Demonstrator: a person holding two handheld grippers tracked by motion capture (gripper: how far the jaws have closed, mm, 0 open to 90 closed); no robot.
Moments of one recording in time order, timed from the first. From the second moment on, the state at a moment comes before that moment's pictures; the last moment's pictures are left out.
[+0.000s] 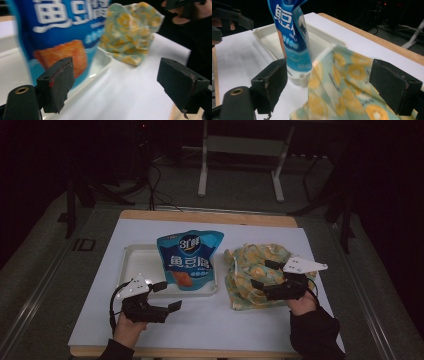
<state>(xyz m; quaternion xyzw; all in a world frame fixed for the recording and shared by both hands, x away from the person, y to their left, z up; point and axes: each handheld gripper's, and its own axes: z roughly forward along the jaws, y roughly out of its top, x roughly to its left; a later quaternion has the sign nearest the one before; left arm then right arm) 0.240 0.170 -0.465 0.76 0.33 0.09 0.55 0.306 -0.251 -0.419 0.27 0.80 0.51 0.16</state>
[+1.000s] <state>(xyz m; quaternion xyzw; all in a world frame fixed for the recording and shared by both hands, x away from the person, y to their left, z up) 0.247 0.104 -0.500 0.80 0.27 0.02 0.53 0.256 -0.329 -0.469 0.34 0.77 0.50 0.20</state>
